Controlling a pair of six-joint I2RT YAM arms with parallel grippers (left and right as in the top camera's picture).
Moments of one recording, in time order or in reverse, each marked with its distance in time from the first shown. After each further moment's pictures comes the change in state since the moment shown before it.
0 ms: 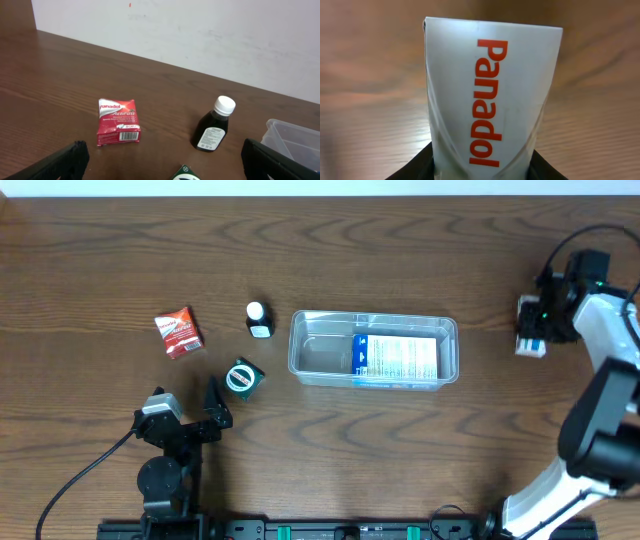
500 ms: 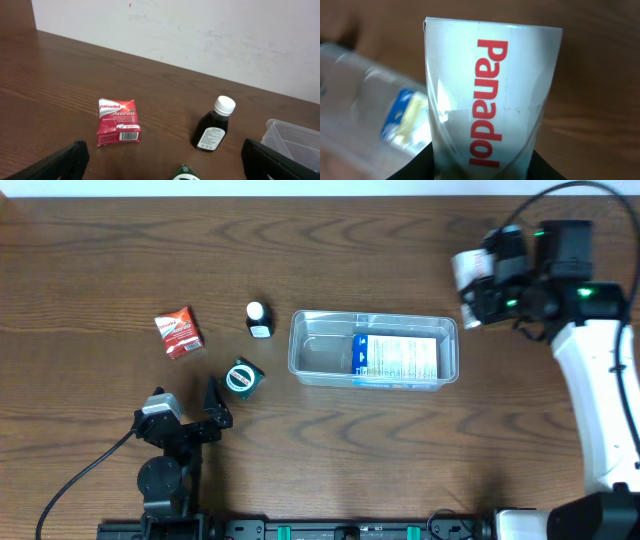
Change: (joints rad) left arm 0.000 0.000 0.000 0.000 0.000 0.000; right arm 0.340 -0.369 0.043 -0.174 -0.204 -0.068
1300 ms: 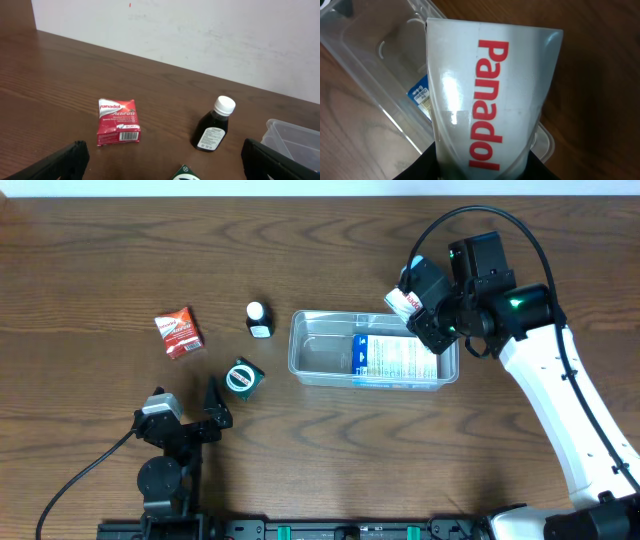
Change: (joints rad) left arm 0.000 0.000 0.000 0.000 0.000 0.000; right arm 0.247 0.001 0.000 -0.065 0.101 -0.209
